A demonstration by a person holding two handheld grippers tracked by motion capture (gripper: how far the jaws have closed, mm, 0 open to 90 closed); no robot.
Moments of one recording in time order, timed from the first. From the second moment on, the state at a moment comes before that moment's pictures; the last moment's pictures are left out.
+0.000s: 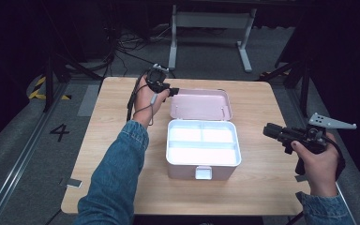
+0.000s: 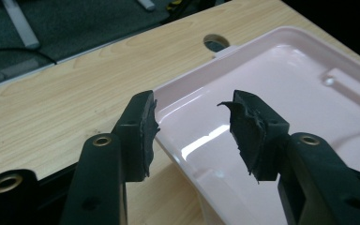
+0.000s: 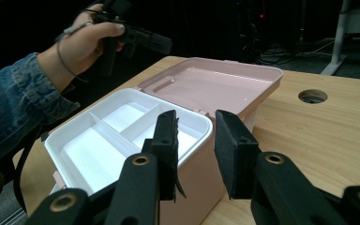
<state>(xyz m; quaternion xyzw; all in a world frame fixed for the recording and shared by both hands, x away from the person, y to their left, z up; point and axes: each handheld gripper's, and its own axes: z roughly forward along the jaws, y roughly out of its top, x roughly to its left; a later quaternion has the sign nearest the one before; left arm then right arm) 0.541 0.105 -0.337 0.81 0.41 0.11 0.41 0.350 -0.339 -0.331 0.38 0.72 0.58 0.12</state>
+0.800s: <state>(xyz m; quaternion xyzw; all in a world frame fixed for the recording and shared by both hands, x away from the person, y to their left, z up) 0.396 0.172 -0.282 0.83 0.32 0.13 0.44 0.380 -0.336 -0.334 0.39 0.73 0.55 0.11</state>
